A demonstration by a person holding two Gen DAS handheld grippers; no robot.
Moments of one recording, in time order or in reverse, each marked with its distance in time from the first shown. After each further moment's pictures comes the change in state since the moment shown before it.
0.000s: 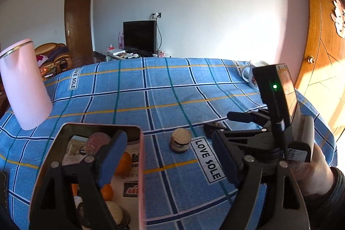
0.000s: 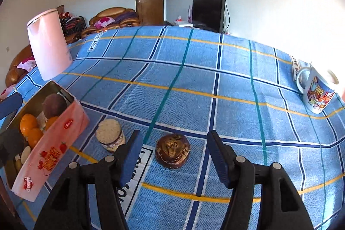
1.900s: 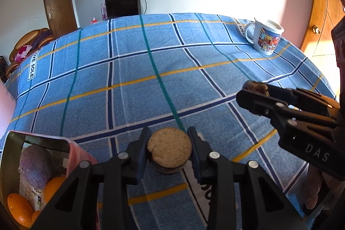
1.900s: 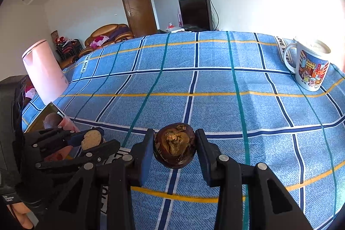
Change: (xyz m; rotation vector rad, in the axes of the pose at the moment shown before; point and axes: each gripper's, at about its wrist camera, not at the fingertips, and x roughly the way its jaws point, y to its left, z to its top) left arm 0.103 -0.033 0.003 0.070 0.228 -0.037; right arm -0.017 -0.052 -0.015 0.163 -0.082 0.055
